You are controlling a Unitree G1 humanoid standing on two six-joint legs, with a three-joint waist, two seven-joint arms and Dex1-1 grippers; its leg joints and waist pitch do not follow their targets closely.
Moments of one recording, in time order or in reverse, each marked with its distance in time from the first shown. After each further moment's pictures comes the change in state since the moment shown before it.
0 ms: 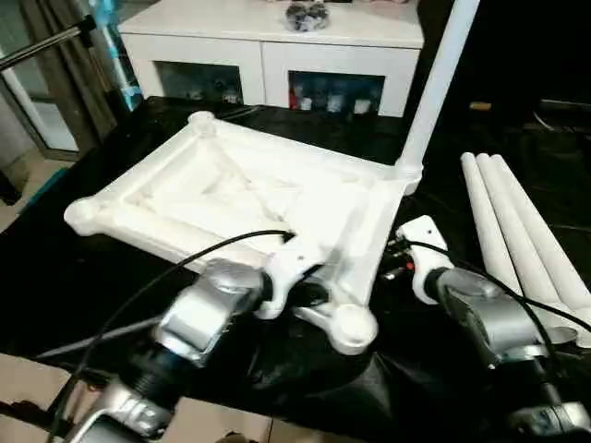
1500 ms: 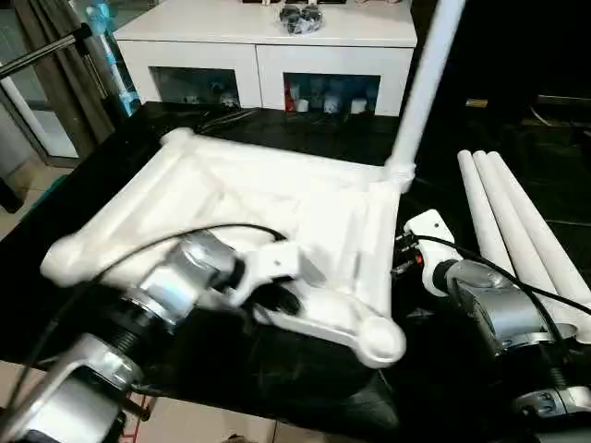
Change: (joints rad) left arm -0.152 0.204 -0.108 0.256 0.019 -0.389 -0.428; right arm -0.081 -0.043 0.003 0.146 -0.036 -0.085 0.034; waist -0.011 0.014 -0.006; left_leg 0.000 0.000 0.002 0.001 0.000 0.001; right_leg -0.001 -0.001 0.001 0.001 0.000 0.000
